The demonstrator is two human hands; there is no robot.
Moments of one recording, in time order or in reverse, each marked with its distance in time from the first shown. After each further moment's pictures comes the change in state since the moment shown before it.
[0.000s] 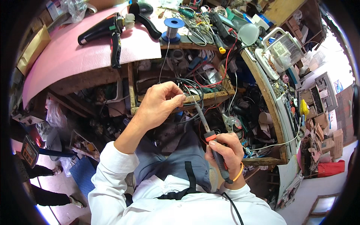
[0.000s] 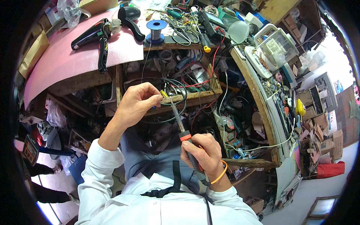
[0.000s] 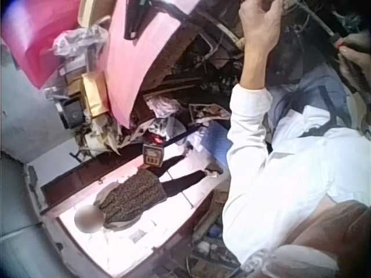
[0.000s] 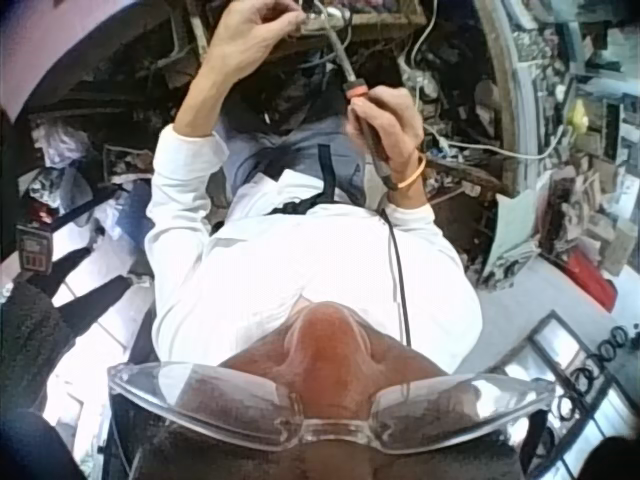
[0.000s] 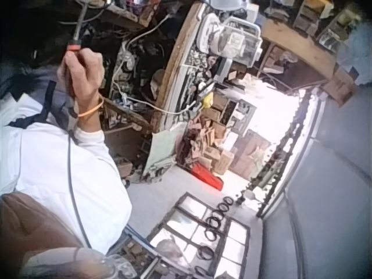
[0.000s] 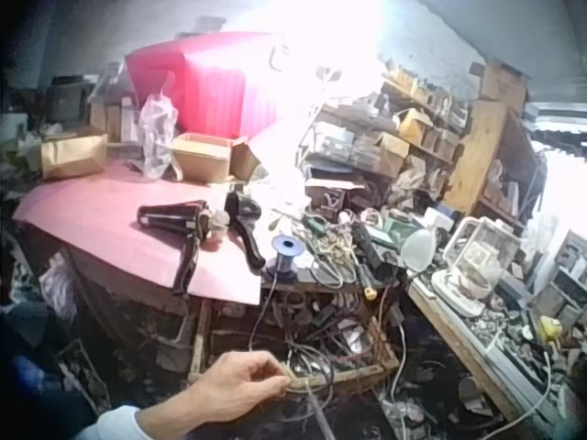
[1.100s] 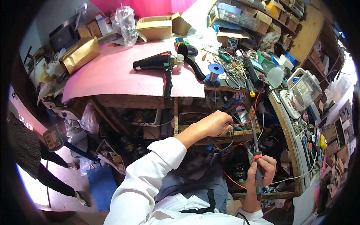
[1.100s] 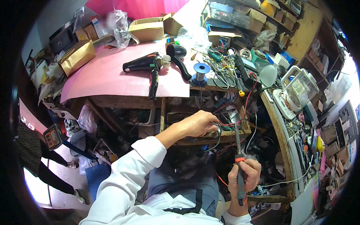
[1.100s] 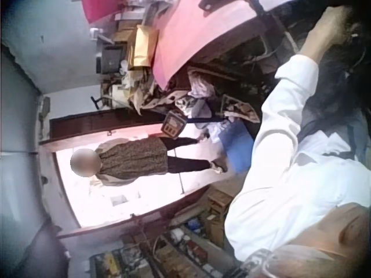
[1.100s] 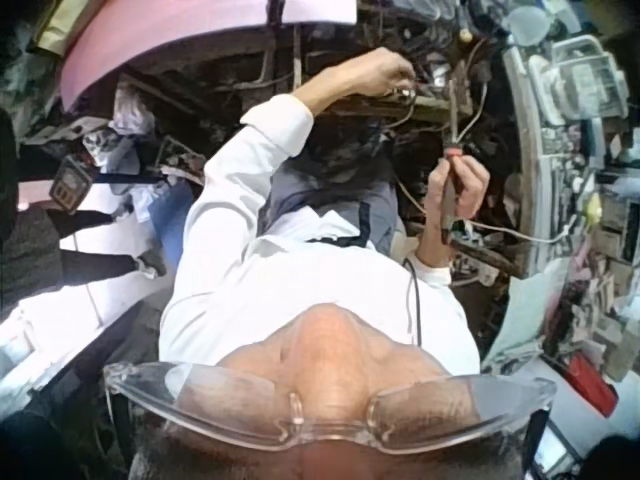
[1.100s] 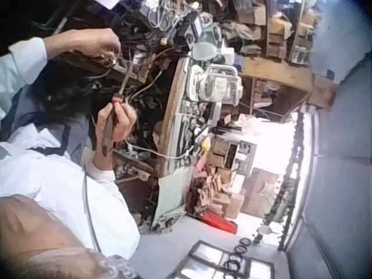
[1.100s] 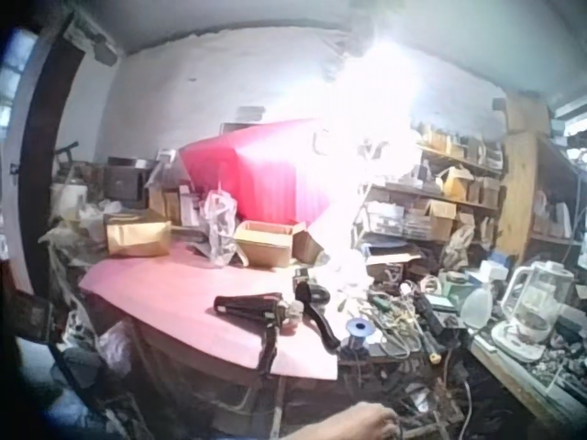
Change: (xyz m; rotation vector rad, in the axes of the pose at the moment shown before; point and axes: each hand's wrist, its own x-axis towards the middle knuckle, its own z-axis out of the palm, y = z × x) left_hand 0.079 -0.002 0.016 0.653 -0.272 0.267; right_hand 0.001 0.011 -0.011 -0.082 0.306 0.183
